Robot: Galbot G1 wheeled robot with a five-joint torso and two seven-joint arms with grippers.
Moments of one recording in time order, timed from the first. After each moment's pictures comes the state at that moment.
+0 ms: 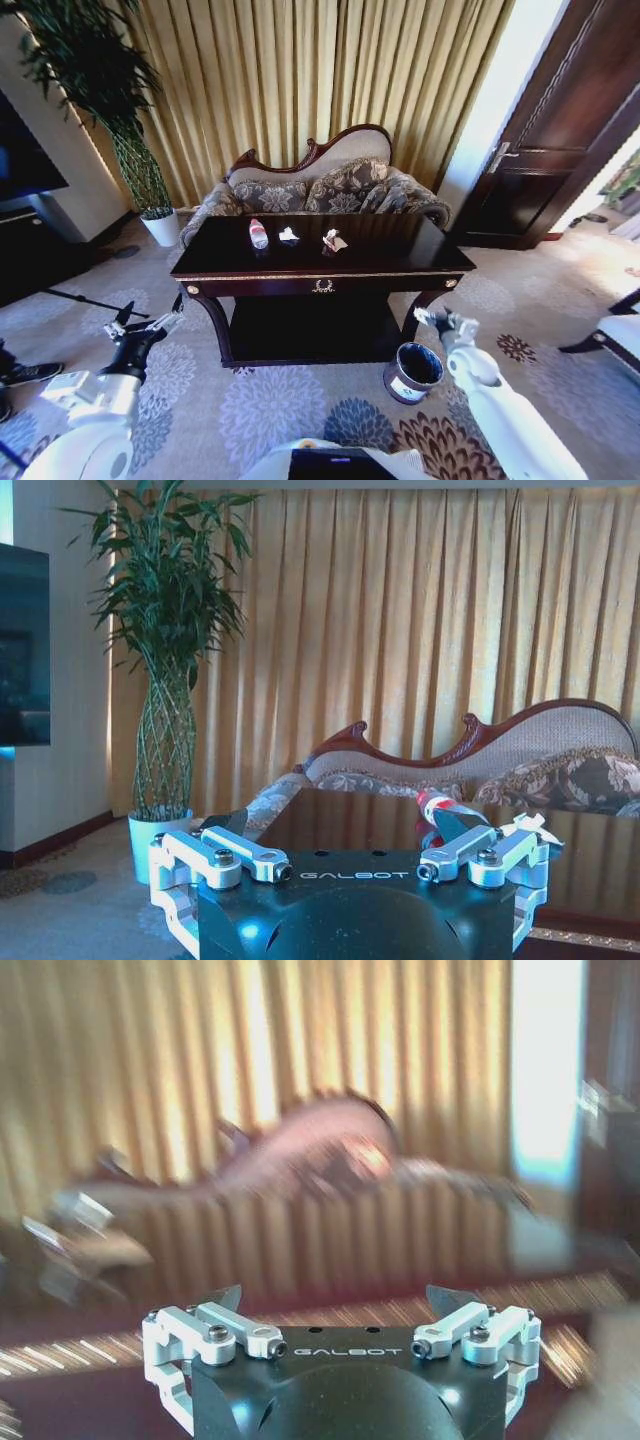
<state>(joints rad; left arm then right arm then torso) 1.82 -1.34 -0.95 -2.50 -0.52 0.27 -0.11 -1.34 1.01 0.64 1.91 0.67 -0.20 0.15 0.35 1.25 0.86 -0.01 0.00</state>
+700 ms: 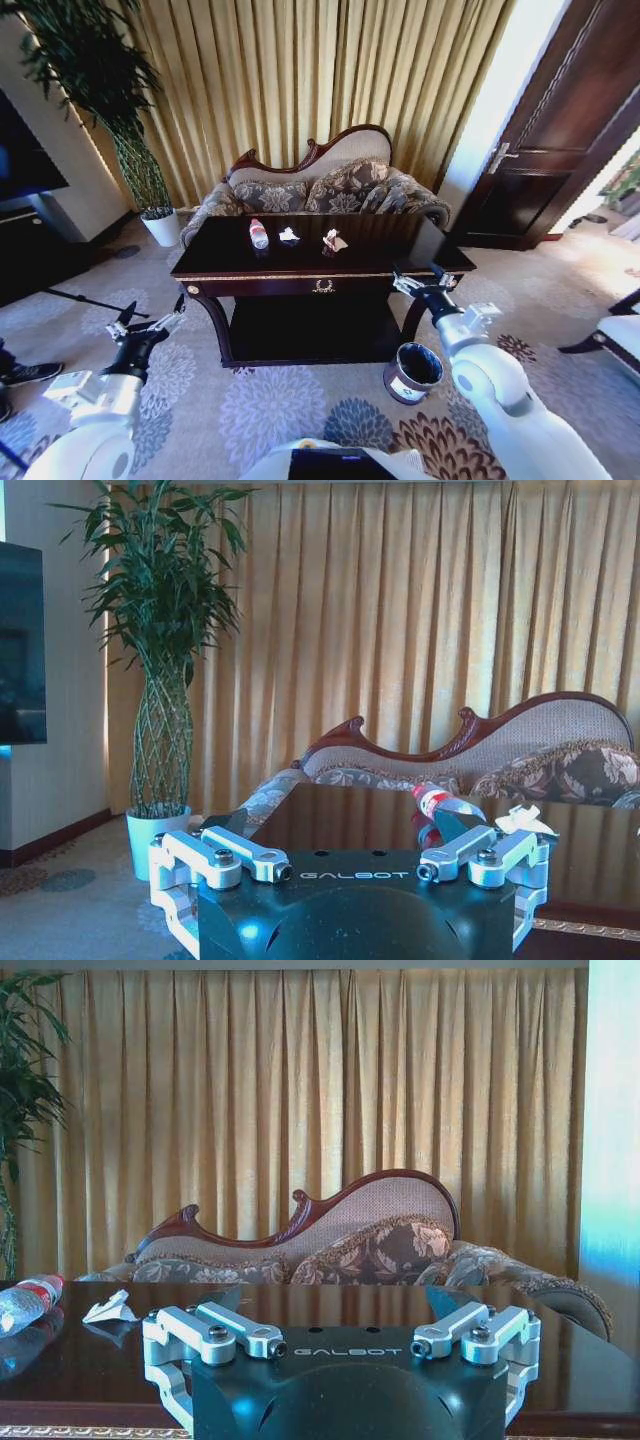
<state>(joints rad) 1.82 -1.34 -0.93 -2.50 -0.49 0.27 -0.11 -1.47 1.00 0.63 2.28 0.59 -0.27 0.25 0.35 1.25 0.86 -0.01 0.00</state>
